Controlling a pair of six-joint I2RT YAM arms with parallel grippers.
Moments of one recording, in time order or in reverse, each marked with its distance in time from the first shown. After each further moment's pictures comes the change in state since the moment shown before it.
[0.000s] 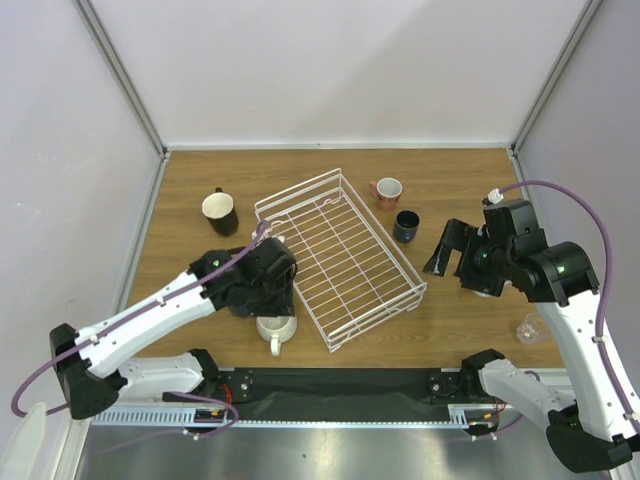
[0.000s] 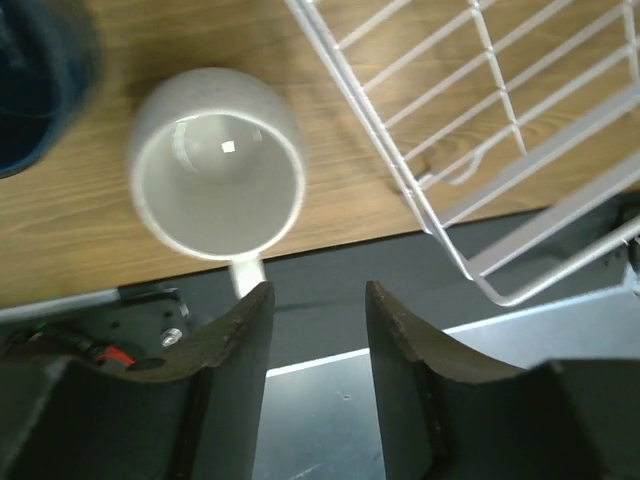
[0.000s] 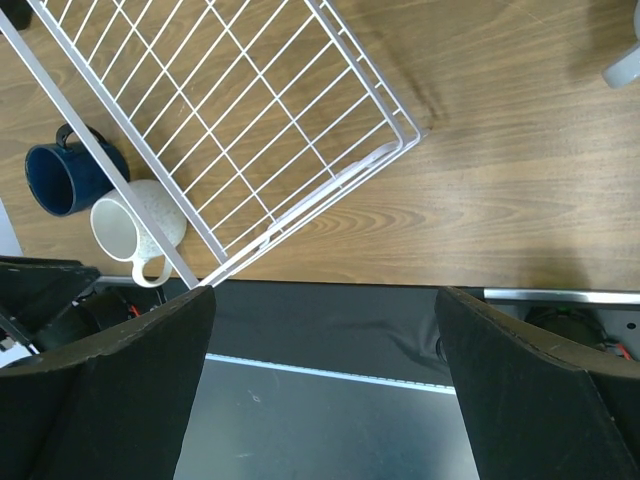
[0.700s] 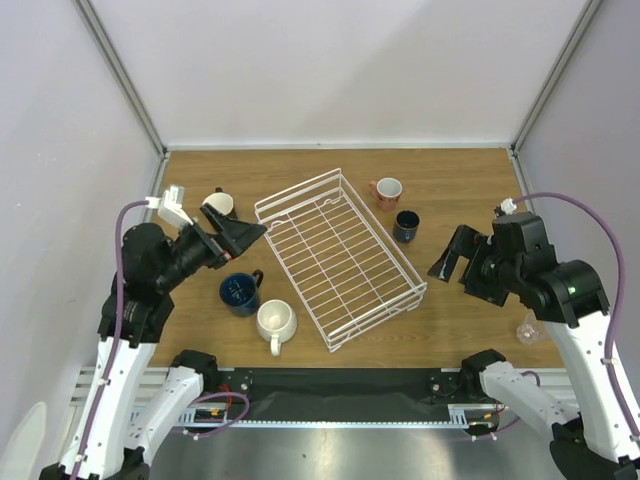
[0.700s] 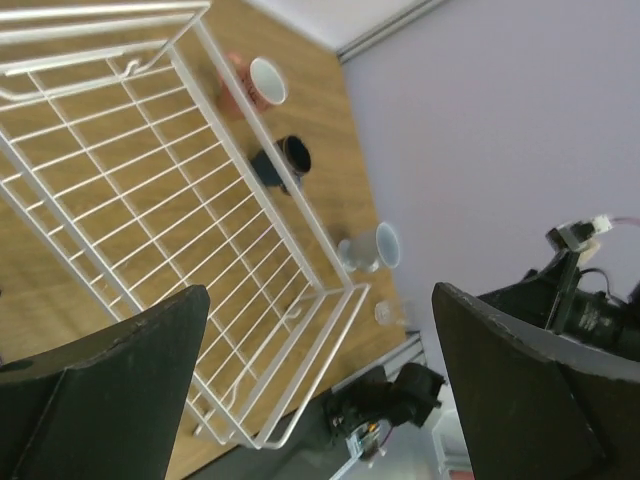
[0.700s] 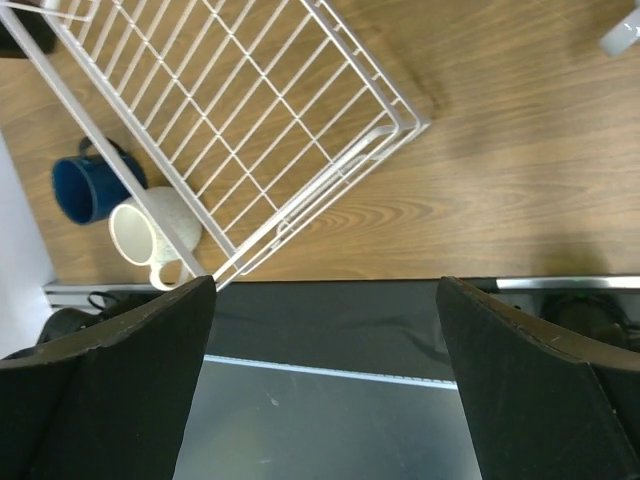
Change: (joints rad) left arm 0.706 -0.473 -0.128 0.624 0.509 0.031; right arm 0.005 -0.095 -0.053 0.019 0.033 0.078
